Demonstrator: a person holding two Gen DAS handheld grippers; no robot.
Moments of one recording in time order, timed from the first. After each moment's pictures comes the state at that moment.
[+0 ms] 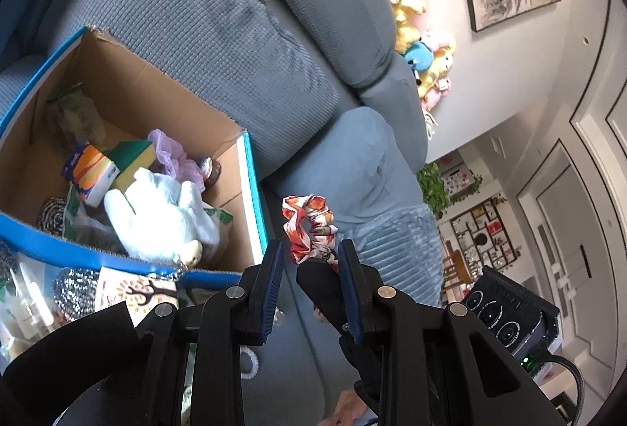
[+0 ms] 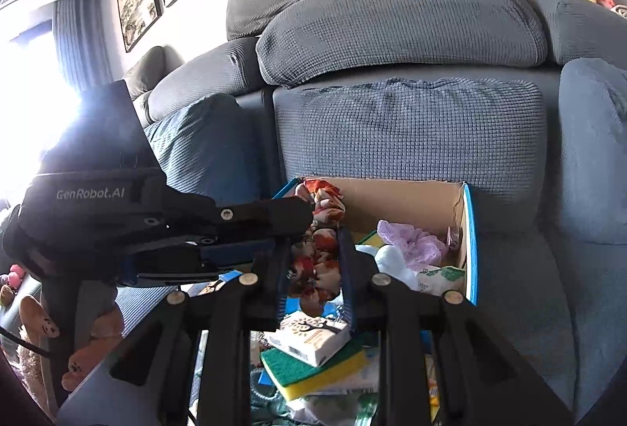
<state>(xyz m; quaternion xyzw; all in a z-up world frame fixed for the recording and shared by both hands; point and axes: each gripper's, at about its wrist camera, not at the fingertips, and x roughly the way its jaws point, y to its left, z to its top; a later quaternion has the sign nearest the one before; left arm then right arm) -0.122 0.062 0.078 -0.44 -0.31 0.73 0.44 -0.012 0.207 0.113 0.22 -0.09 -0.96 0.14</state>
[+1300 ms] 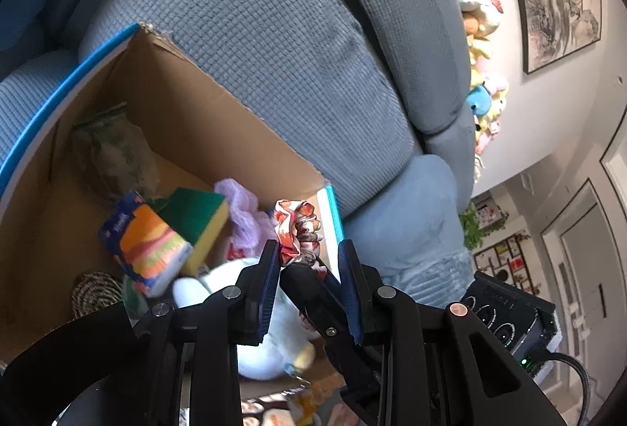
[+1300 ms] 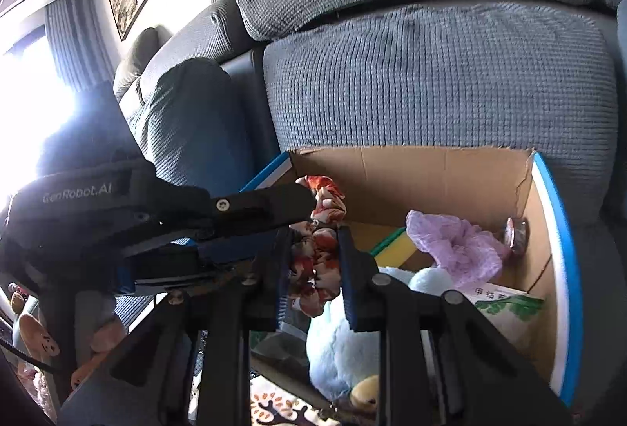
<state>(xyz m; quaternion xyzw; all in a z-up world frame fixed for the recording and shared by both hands) -0.214 0.048 0.006 -0.43 -0.33 0.75 0.37 -0.131 0.188 0.038 0.27 -0.11 -0.94 0.18</state>
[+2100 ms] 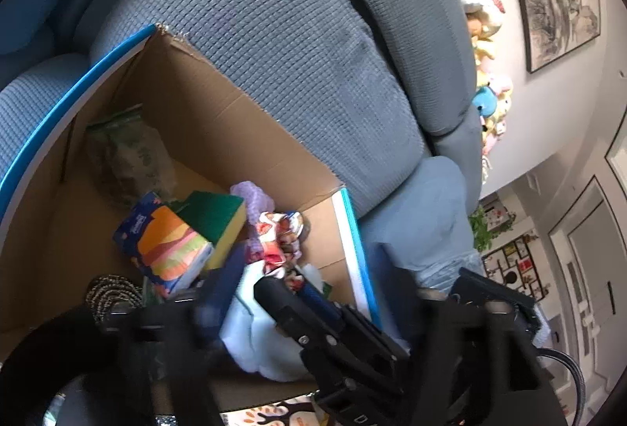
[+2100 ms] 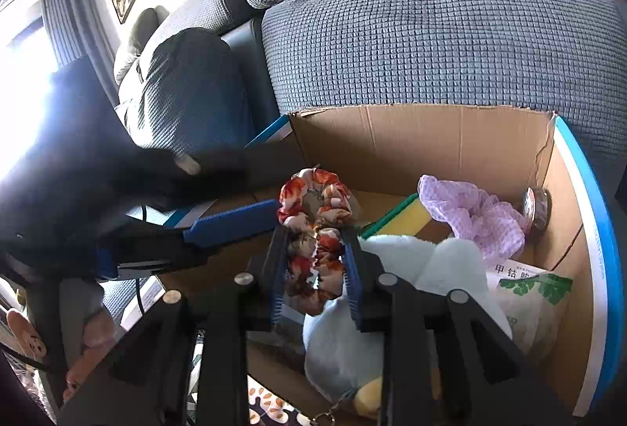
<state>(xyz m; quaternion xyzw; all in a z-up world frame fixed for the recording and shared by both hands) -0.212 0.044 -0.003 -0.42 -0.33 0.76 0.36 -0.135 0.184 0.015 0.31 -0.12 -0.92 0.19</state>
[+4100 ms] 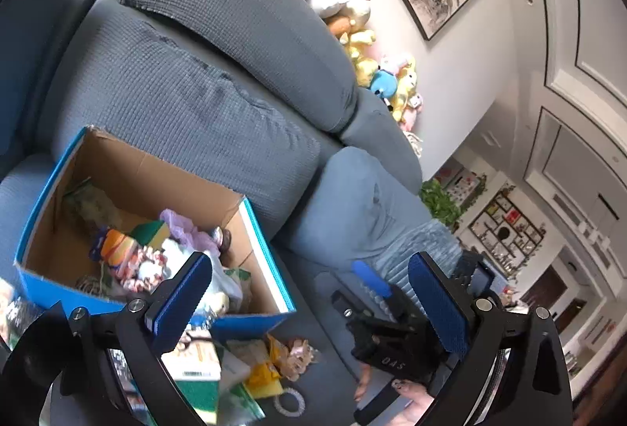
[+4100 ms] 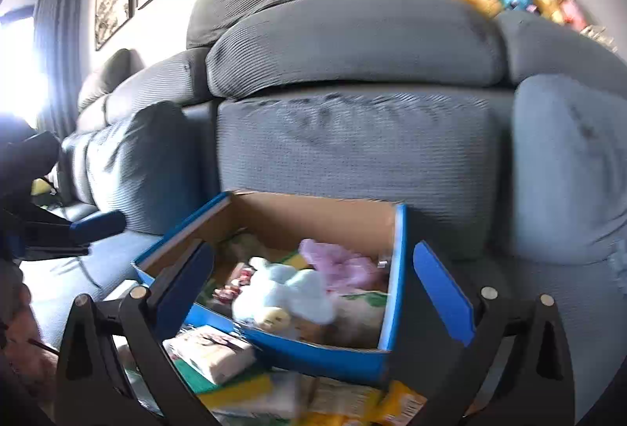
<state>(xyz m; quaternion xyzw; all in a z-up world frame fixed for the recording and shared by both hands) -0.085 0.043 0.101 -0.30 -0.24 0.81 0.44 -0.008 0.255 0.102 0.18 -0.04 -0.98 0.03</state>
